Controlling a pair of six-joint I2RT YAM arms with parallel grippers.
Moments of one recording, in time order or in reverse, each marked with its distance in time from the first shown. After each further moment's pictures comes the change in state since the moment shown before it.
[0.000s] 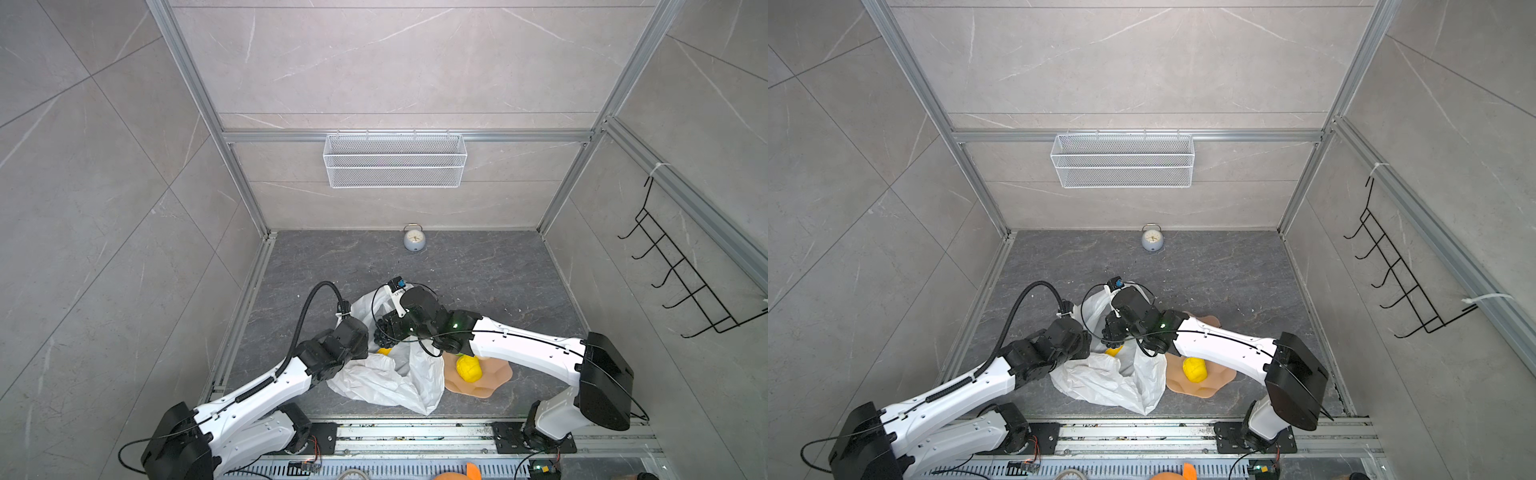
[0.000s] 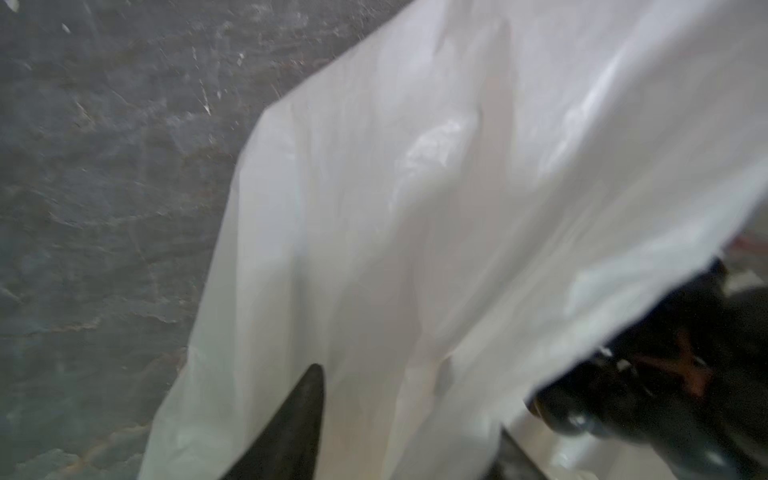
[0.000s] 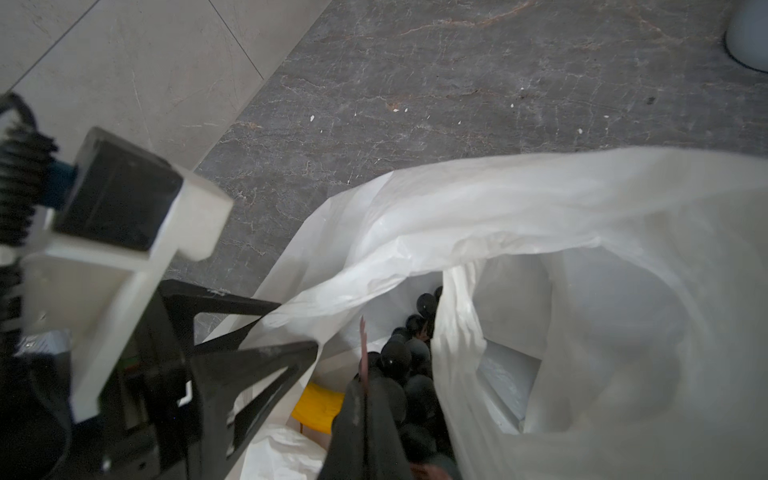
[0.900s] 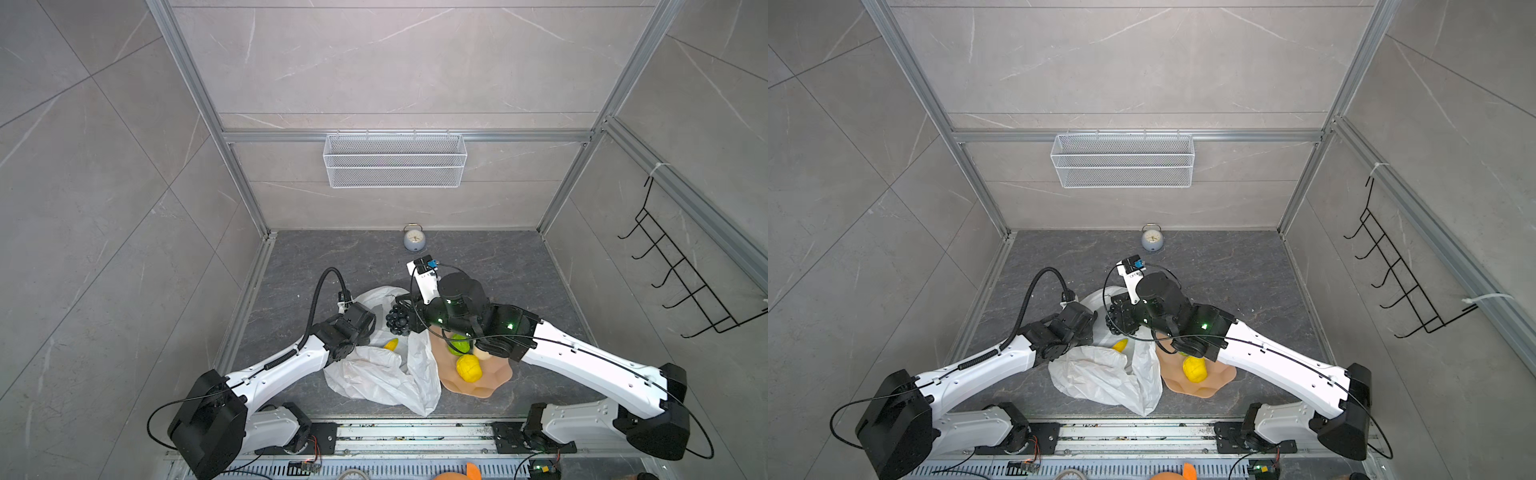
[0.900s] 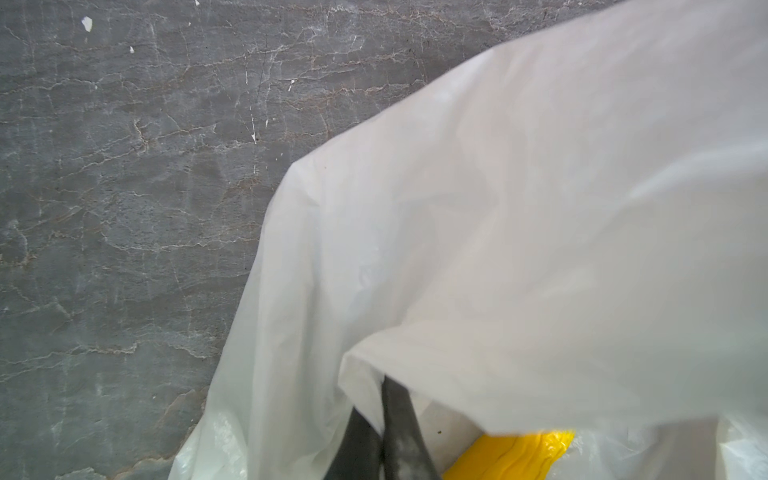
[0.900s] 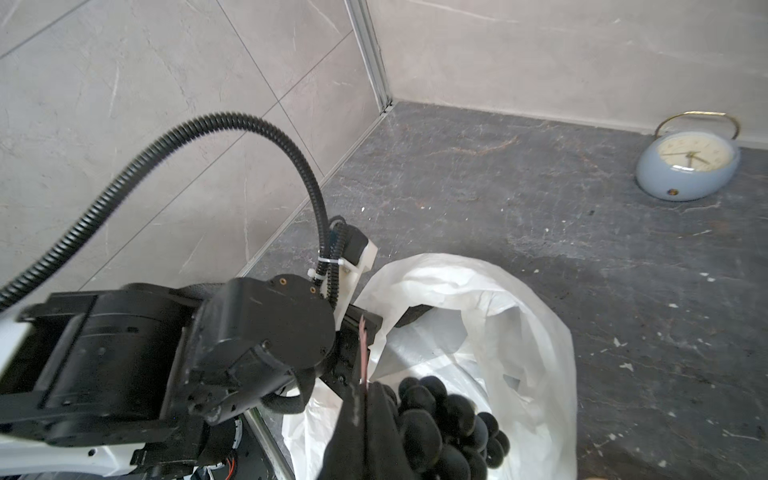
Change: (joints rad) left arm 0.074 0.182 0.077 0.018 -0.038 -0.029; right arm 0.023 -0.282 0.154 -0.218 0.052 -0.002
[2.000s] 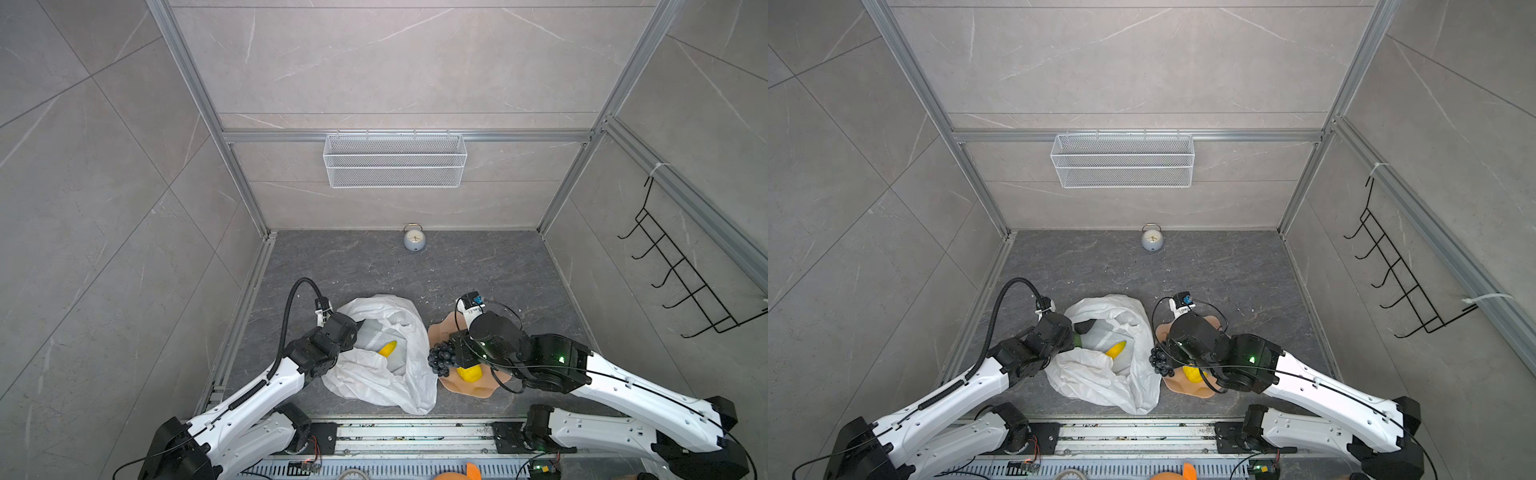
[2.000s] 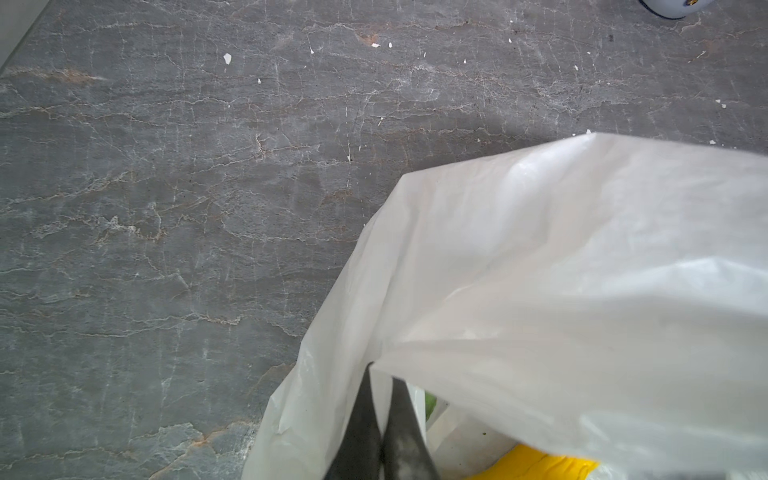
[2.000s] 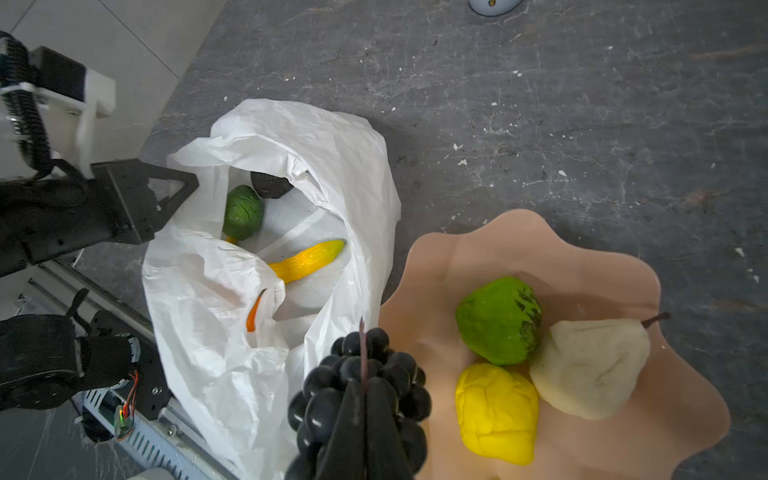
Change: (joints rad) left arm 0.051 -0.278 -0.114 -0.071 -0.088 -0.013; right arm 0.062 -0.302 -0.261 -0.423 0.197 0.238
